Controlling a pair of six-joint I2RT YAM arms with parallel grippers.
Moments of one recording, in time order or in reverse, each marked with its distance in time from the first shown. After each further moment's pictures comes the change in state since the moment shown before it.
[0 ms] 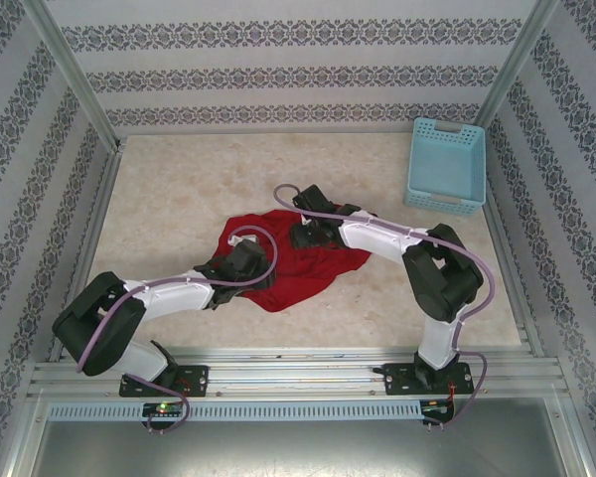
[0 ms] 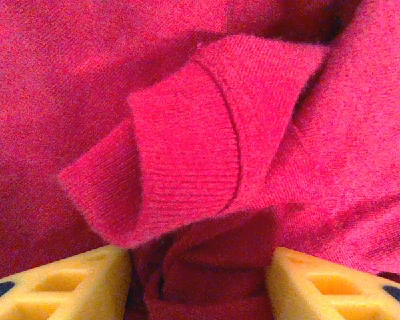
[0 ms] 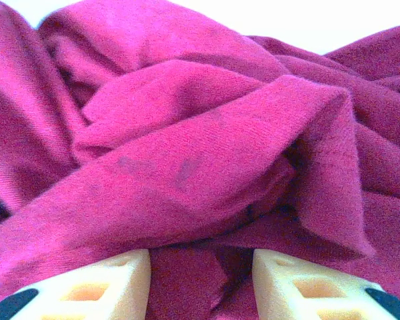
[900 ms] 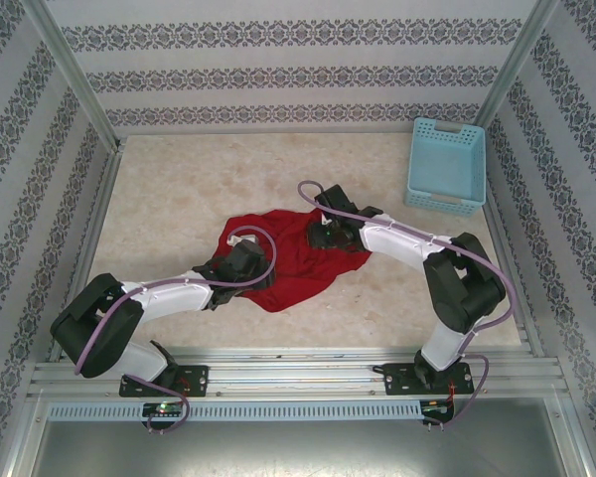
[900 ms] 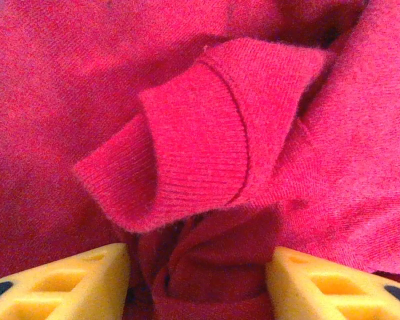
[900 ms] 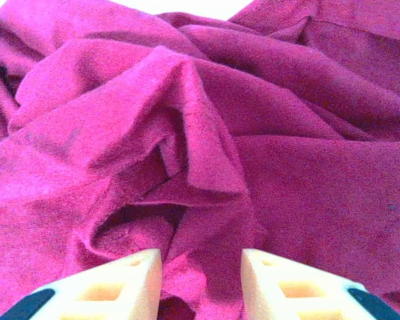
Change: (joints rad) left arm 0.000 -0.010 -0.005 0.000 -0.001 0.000; right arm -0.080 -0.134 -0.130 0.006 -0.053 0.059
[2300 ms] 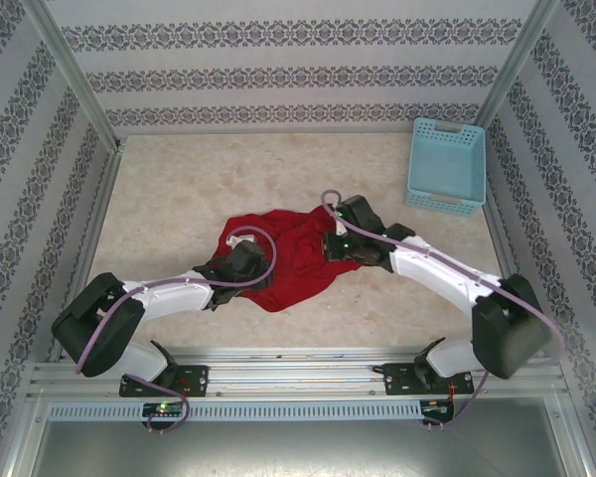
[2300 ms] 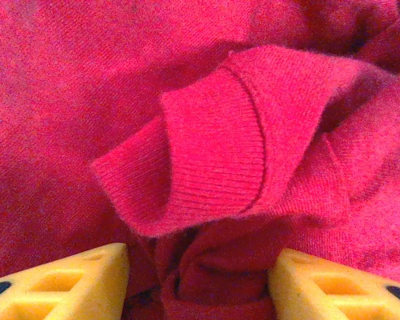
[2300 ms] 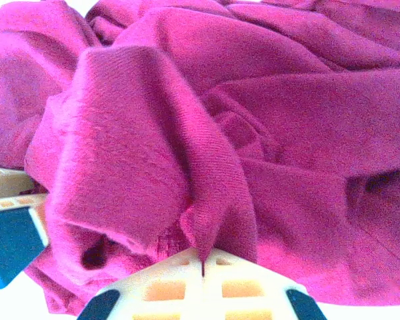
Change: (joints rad) left arm 0.000 0.006 0.001 -0.011 -0.033 0.000; right arm -0.020 -0.345 -0.219 -0.016 -0.099 0.007
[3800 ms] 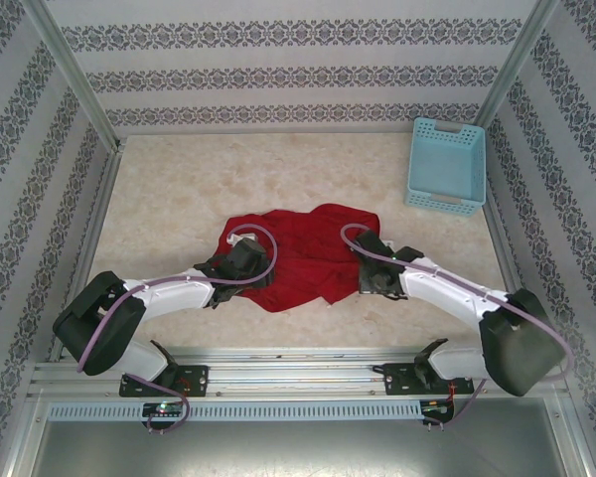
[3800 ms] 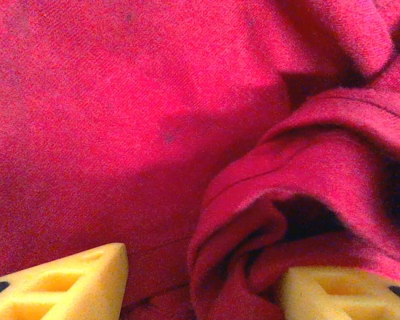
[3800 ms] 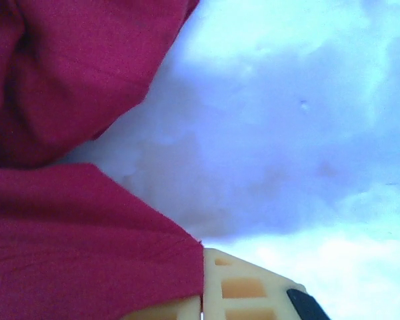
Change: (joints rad) left arm 0.006 0.010 0.021 -0.015 0.011 0.005; right arm 0.005 -0.106 -0.206 -0.261 0.389 0.166
